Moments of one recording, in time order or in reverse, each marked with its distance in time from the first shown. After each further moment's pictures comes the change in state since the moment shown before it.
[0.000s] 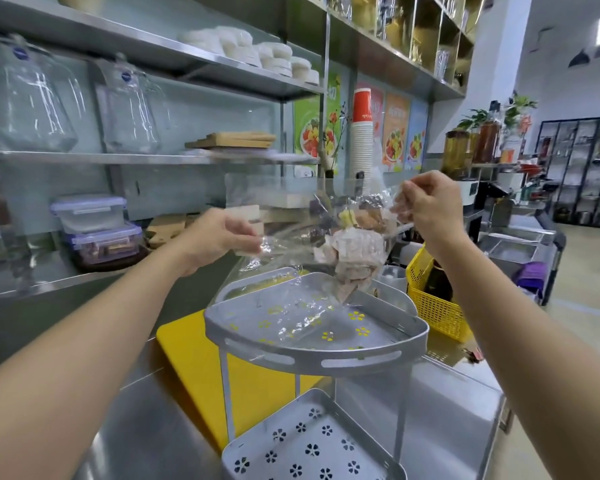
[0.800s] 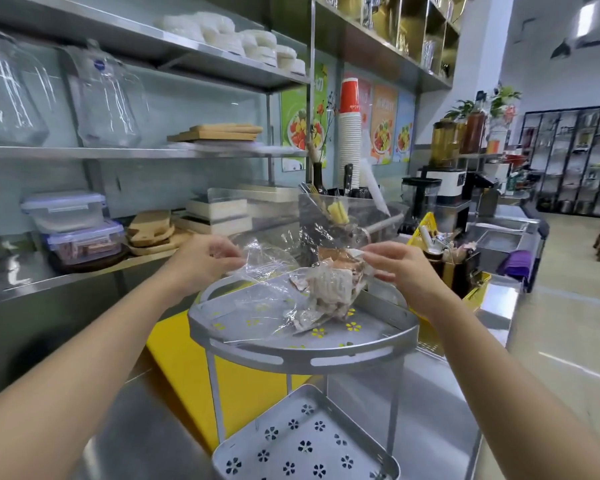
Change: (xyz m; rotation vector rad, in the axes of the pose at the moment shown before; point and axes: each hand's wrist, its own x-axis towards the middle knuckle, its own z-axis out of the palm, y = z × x) left_hand -0.006 -0.035 0.024 0.095 0.117 -0.035; right_hand -0.054 0.067 -0.004 0.134 -0.417 0.294
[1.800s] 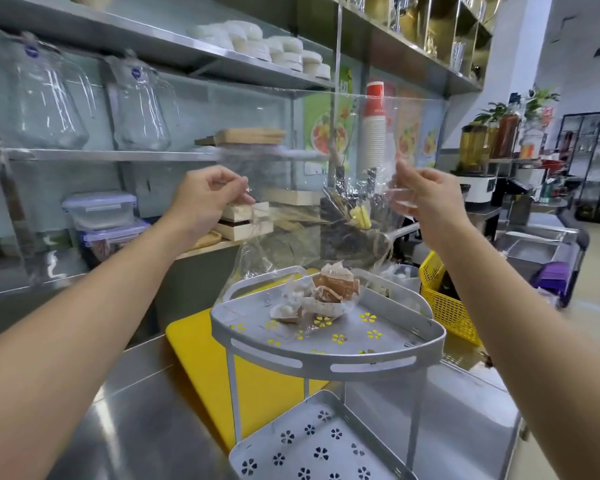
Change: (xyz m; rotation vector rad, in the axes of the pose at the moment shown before) left_hand 0.014 0.055 -0.040 -0.146 0.283 0.177; right_hand 0.045 -0.083 0.006 0.180 0.188 -0.191
